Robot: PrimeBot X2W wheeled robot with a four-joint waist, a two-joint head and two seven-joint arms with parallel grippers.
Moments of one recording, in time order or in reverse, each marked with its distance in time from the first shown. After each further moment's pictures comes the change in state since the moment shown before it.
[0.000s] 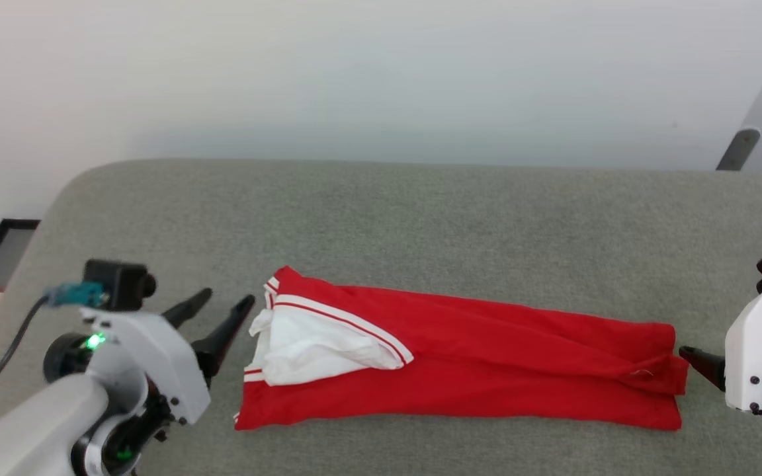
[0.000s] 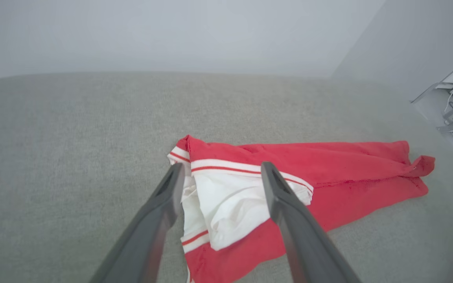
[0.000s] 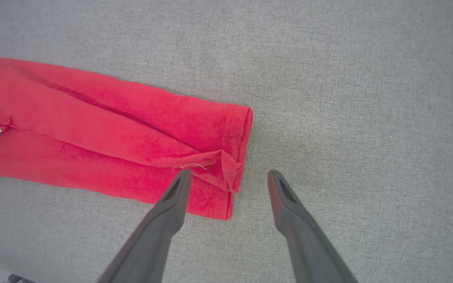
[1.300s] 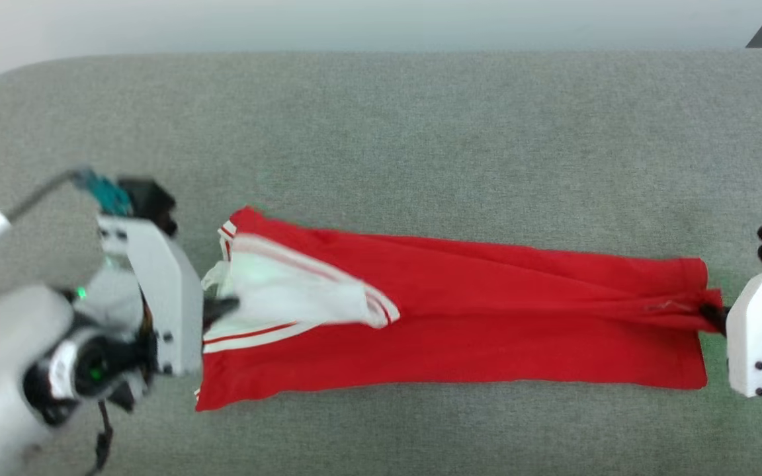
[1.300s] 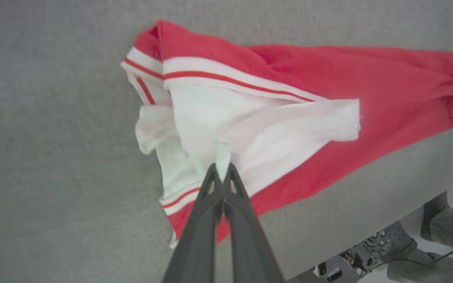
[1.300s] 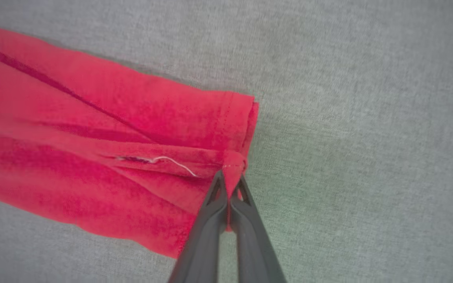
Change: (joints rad) left arm -0.249 0.102 -0.037 -0.184 -0.158 0.165 0.610; right arm -0.008 -0.066 0.070 -0.163 0.007 0.000 -0.034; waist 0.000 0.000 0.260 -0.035
